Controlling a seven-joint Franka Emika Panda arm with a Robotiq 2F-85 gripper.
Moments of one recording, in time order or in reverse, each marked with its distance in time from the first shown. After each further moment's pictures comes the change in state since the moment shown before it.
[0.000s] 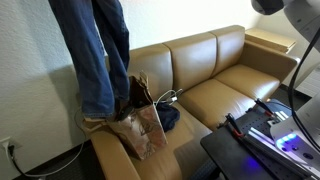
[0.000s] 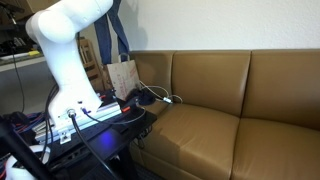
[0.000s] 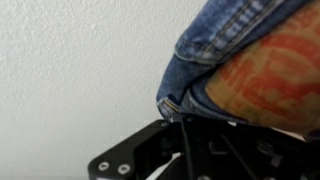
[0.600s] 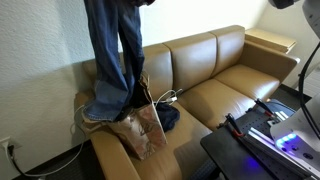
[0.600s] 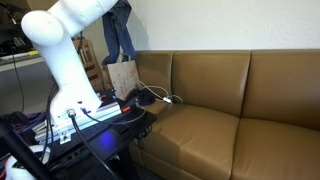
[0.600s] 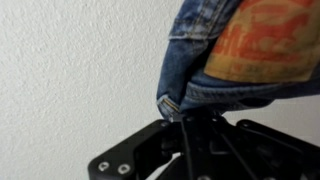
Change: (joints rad) arm -0.368 -0.024 0.024 -0.507 0.003 -0.501 0.459
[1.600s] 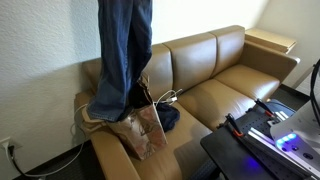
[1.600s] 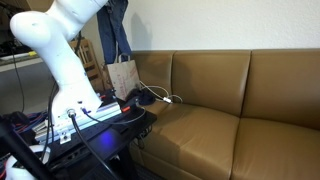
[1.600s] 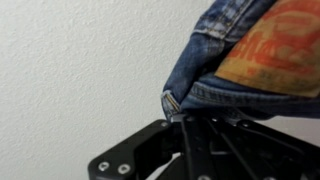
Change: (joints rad) arm -0.274 -0.083 0.165 -0.164 0.173 -0.002 -0.178
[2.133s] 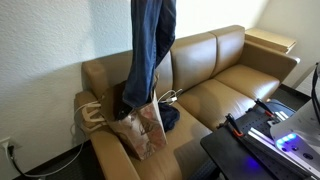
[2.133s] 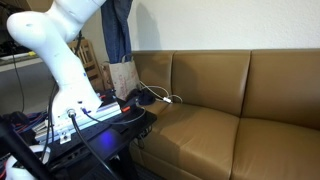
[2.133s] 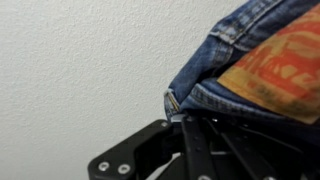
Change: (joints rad) arm -0.104 -0.003 0.056 0.026 0.003 0.030 -0.376
